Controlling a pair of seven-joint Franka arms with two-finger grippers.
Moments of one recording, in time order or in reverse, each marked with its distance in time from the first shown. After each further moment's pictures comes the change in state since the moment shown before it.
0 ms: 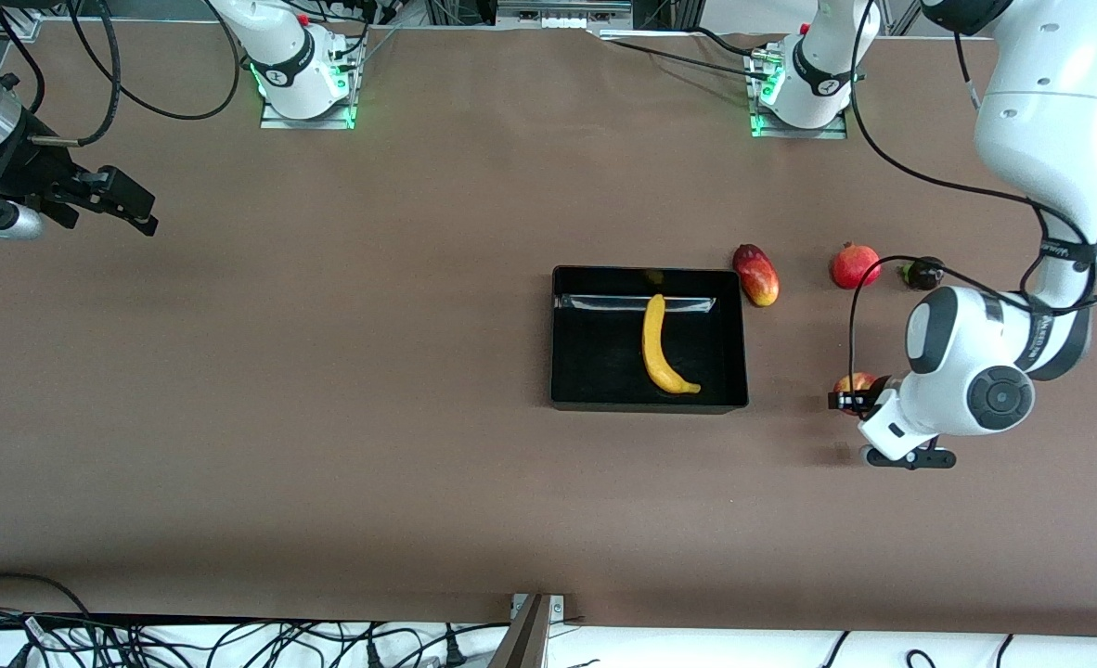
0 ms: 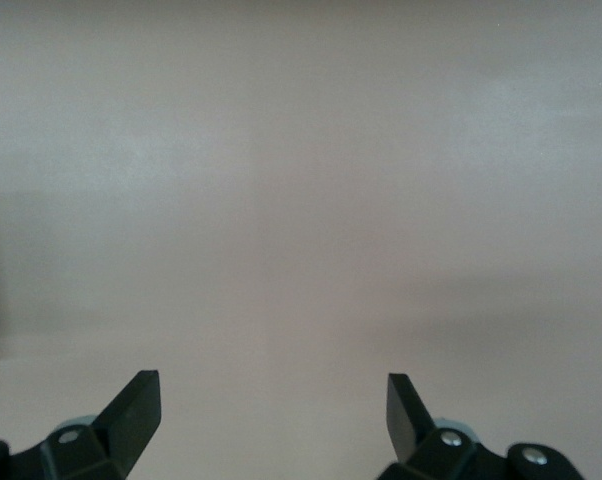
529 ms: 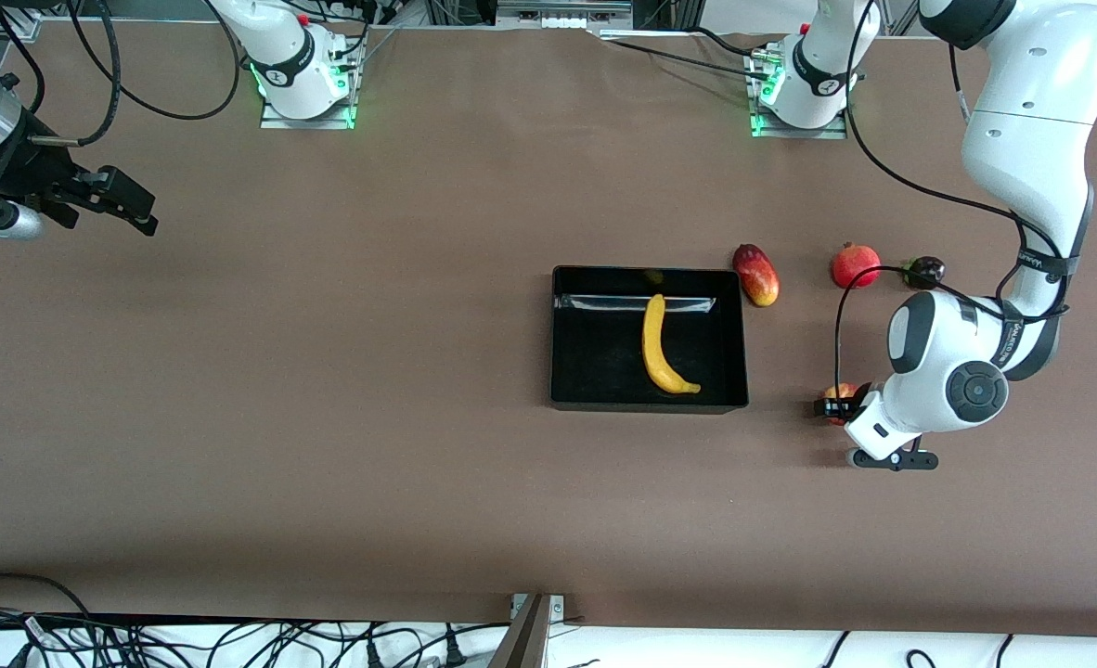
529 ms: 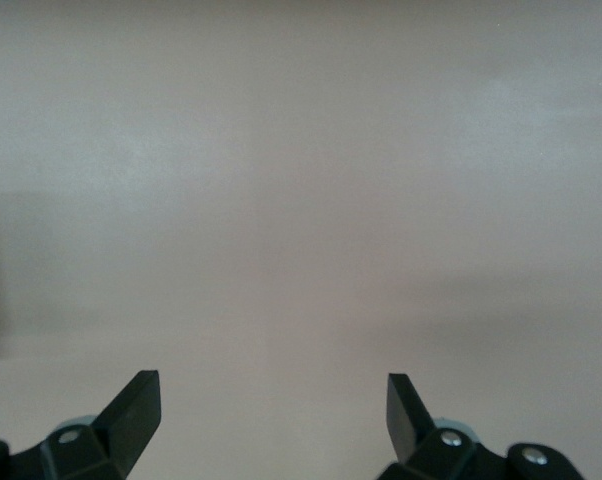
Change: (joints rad) left arm 0.005 0.018 0.001 -0.043 0.000 0.107 0.000; right arm 0.000 0.000 0.000 0.000 0.000 0.000 0.000
